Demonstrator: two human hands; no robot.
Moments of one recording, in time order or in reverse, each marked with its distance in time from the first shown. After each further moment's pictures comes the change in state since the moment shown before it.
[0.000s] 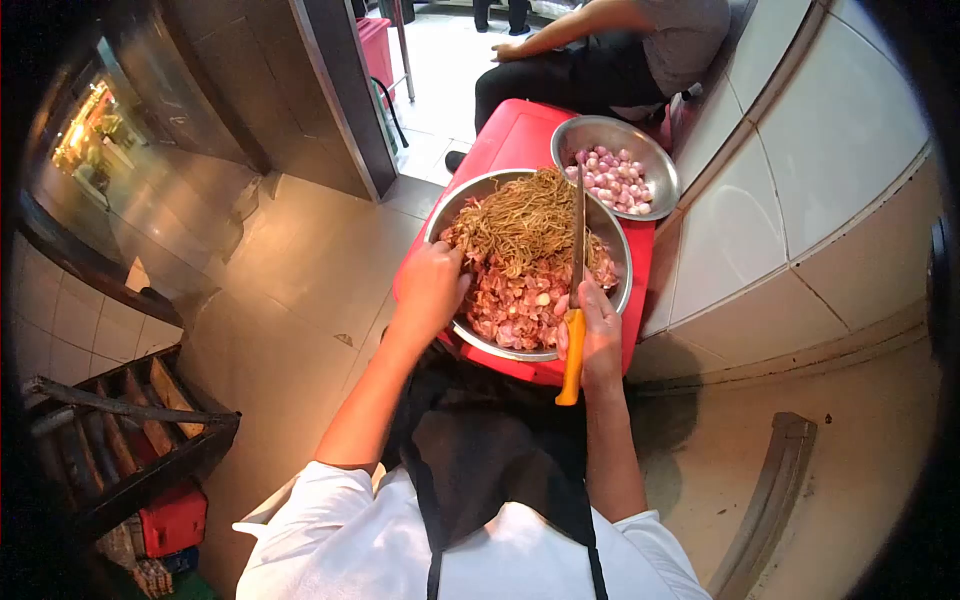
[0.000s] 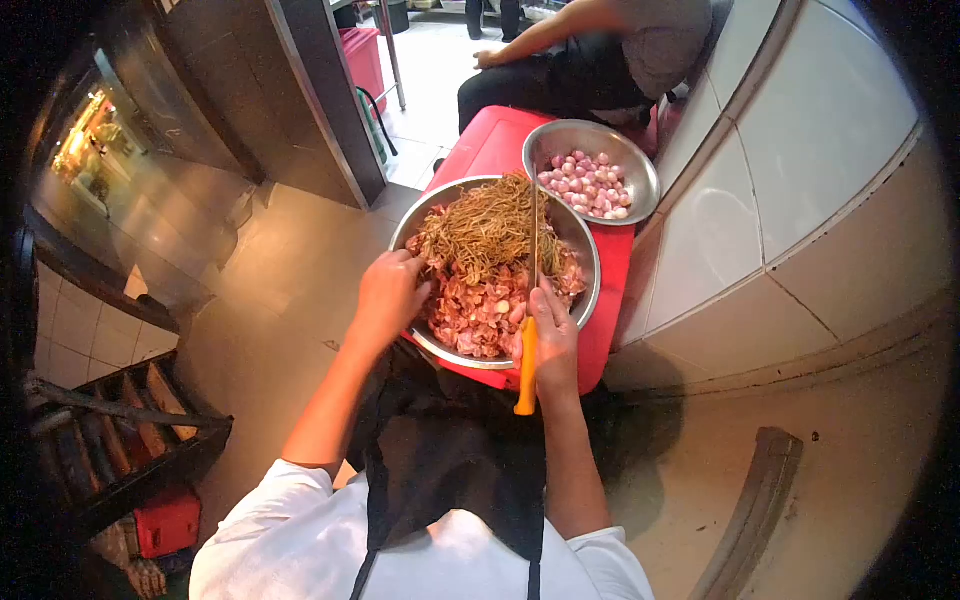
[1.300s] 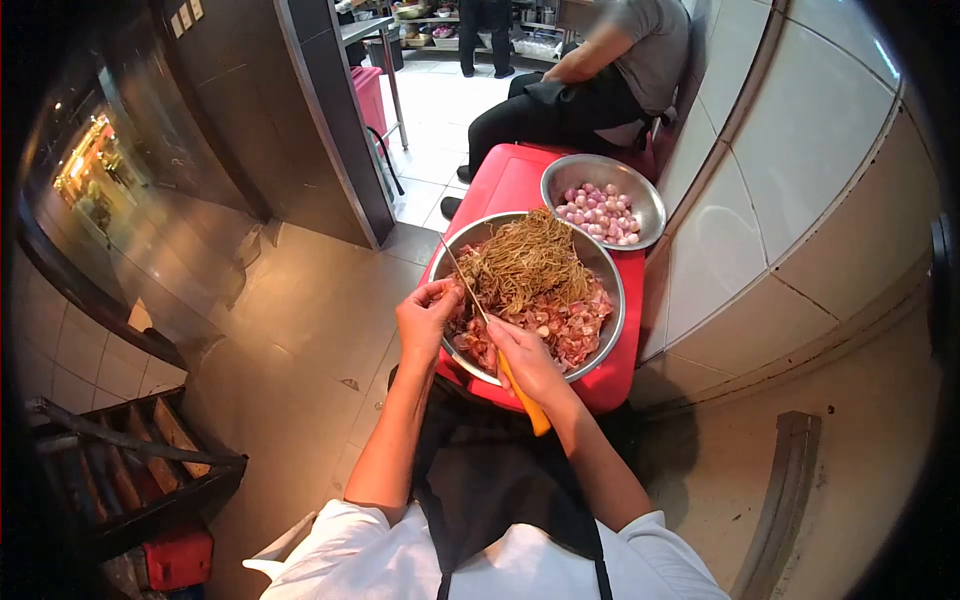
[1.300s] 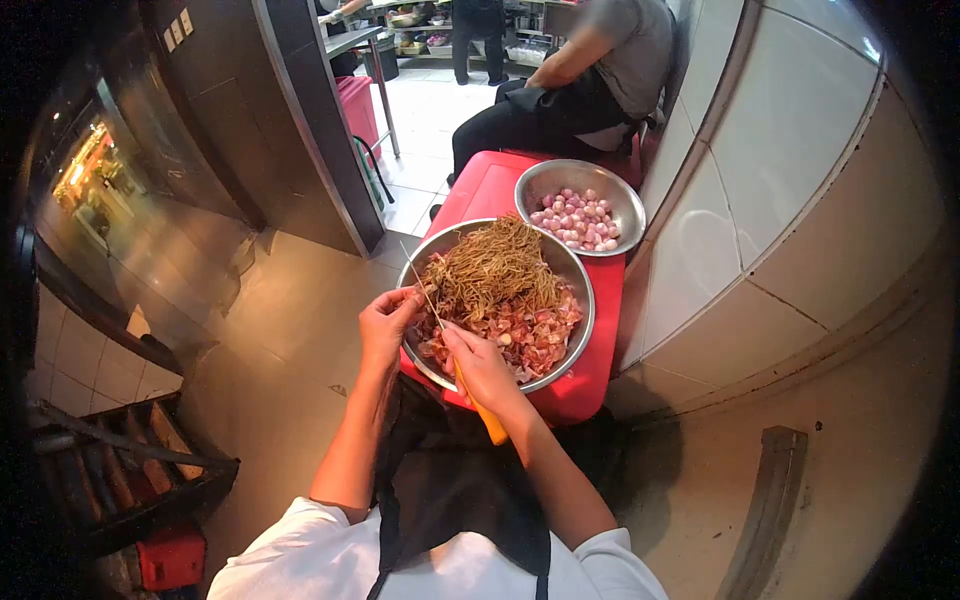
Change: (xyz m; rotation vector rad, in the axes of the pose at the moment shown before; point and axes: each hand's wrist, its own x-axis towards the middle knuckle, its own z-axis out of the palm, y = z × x) left_hand -0.001 -0.010 0.019 -1.358 0.293 -0.575; right_hand 0.007 0.020 0.066 -0.288 -0.347 0.199
